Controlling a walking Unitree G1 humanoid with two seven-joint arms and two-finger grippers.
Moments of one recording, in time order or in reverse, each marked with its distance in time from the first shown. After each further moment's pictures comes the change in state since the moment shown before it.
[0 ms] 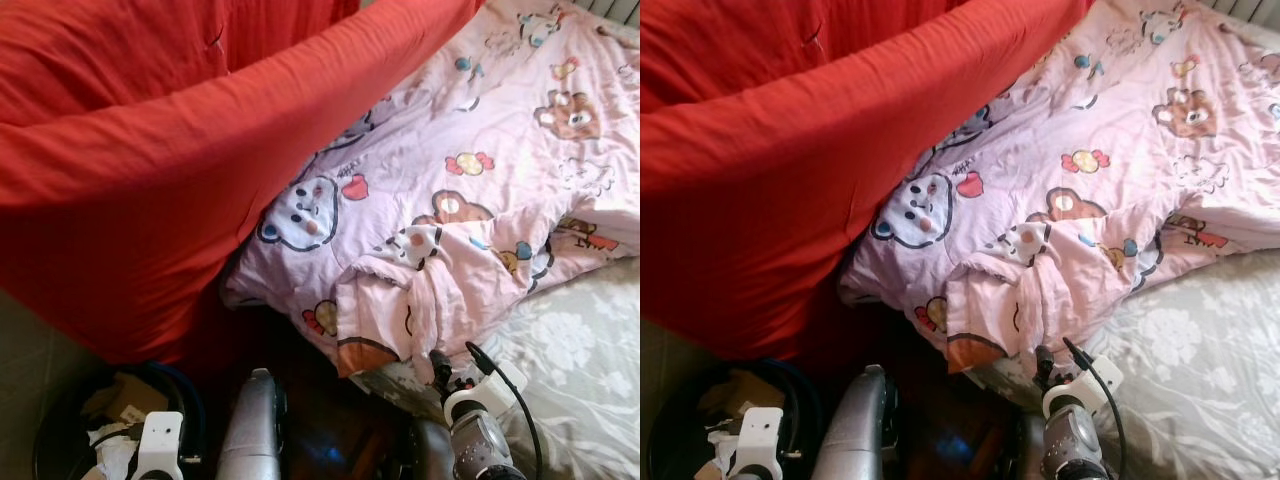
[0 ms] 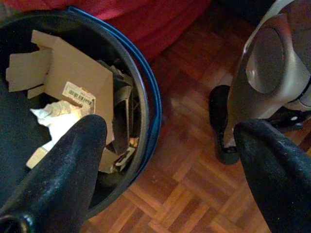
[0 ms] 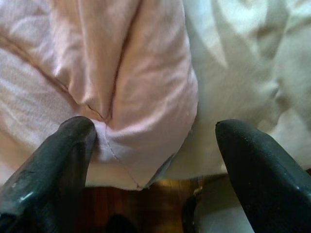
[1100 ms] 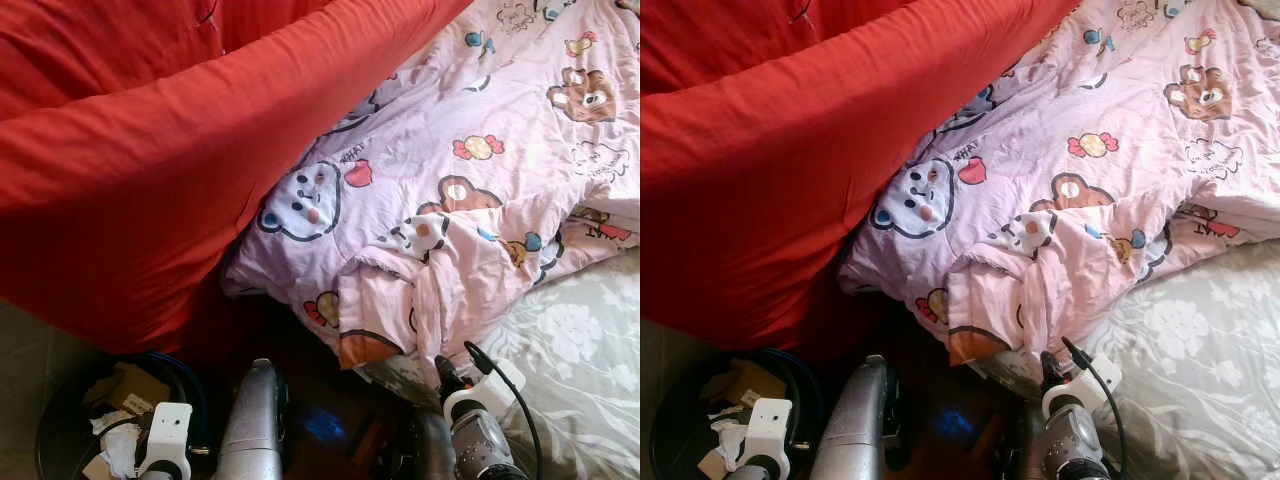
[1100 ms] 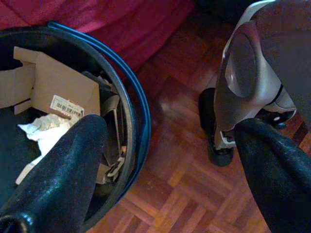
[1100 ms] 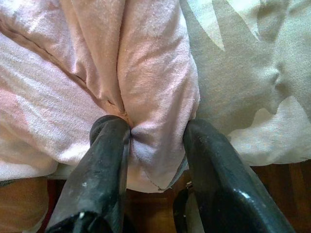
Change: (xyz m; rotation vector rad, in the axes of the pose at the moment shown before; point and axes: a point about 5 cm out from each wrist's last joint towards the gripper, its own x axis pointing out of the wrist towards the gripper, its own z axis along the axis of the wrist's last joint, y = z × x) left arm 0.001 -0.010 0.008 0.034 -0.057 -0.050; right arm 0.000 -0.003 0.001 -0.006 0.001 0.000
